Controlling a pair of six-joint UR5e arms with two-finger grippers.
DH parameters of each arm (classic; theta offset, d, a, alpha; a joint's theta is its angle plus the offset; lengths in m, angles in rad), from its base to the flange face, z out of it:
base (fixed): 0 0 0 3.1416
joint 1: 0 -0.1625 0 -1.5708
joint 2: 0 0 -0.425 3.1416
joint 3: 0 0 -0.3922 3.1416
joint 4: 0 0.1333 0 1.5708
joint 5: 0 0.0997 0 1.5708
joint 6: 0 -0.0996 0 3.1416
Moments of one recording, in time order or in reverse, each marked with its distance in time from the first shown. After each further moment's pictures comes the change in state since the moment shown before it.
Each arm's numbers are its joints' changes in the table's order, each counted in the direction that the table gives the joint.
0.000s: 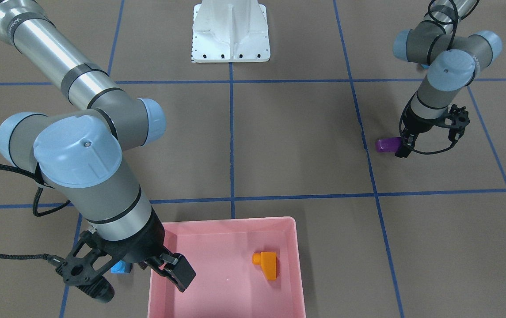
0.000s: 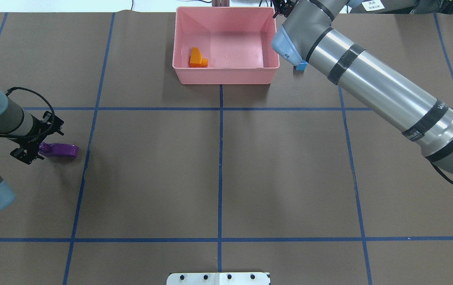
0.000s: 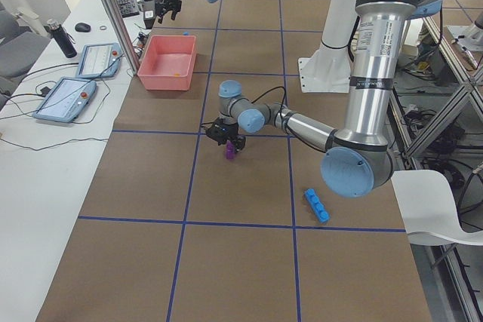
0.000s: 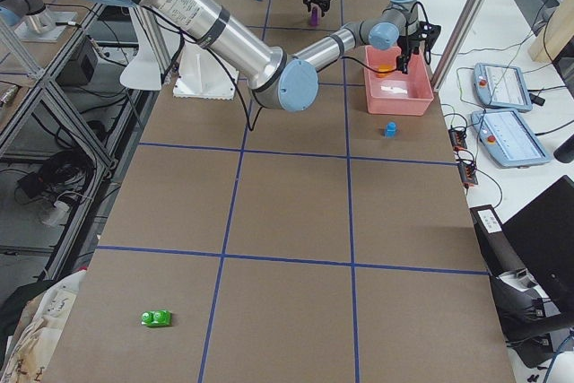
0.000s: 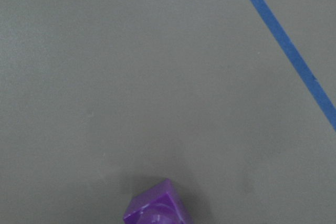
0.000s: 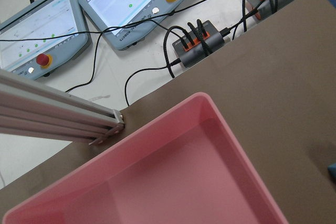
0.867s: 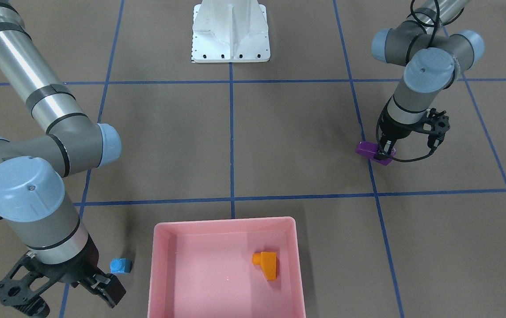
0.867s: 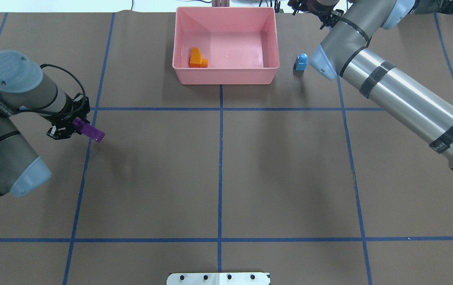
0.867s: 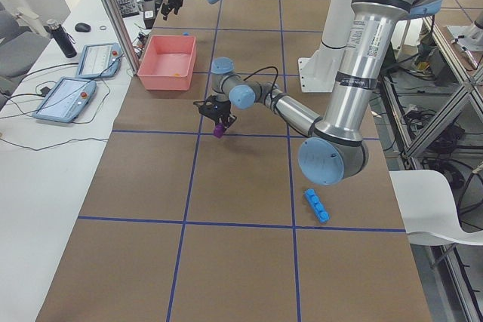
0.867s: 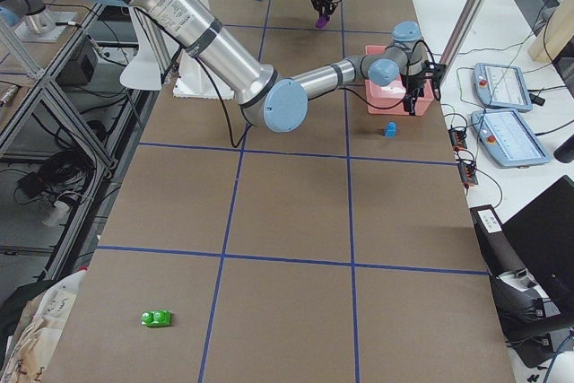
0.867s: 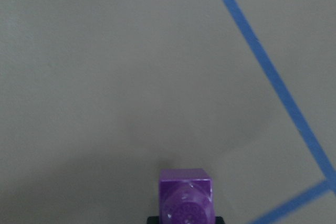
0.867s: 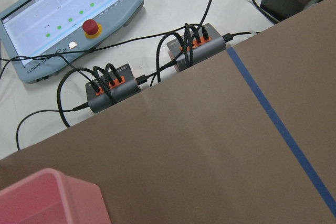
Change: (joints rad) left arm 0.022 -0.232 0.013 0.183 -0.014 0.015; right arm -0.006 -0.130 0.050 0.051 -0.108 0.143
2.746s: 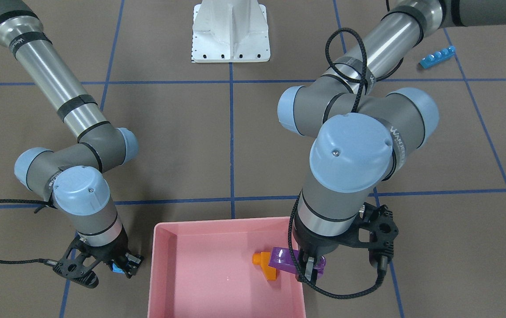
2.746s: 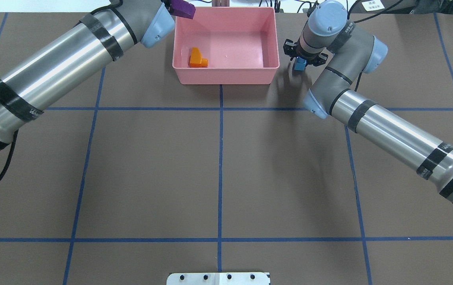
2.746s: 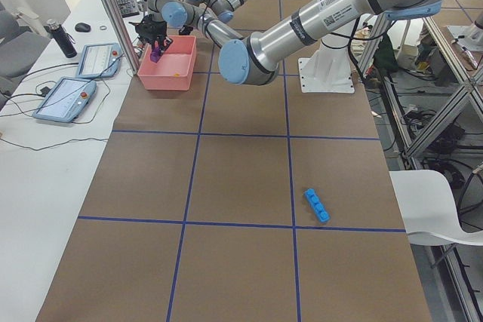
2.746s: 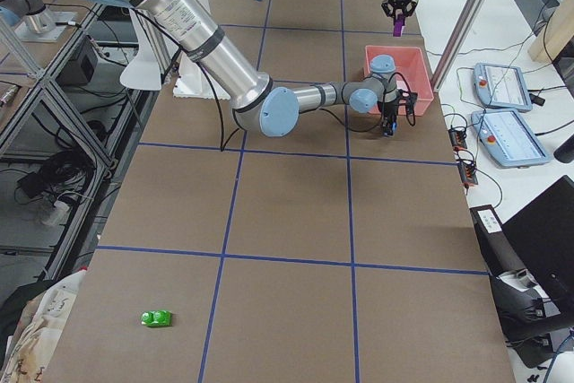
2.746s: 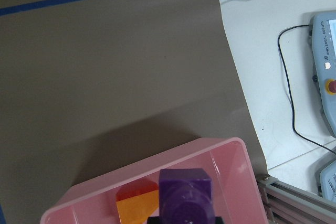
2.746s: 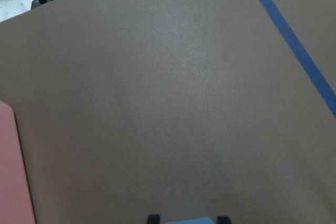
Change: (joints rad) left arm 0.139 -0.831 -0.802 -0.117 -0.005 0.146; right arm 0.104 -0.038 0.104 0.113 -0.038 -0.002
